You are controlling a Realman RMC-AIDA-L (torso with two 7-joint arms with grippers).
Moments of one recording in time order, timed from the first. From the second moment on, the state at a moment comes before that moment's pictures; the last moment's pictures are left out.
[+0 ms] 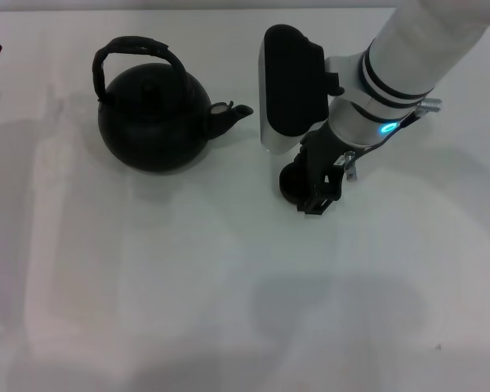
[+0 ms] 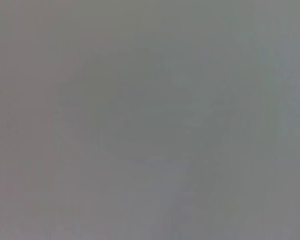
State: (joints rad) left arm -0.44 -2.08 -0.14 -0.24 1.32 1.34 -0.20; right arm 0.96 2.03 -1.94 -0.84 -2.34 -1.18 2.19
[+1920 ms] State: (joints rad) left arm -0.44 -2.08 -0.14 -0.24 1.33 1.34 -0.20; right arm 0.86 2.03 -1.85 -0.91 -2.27 -1.16 2.17
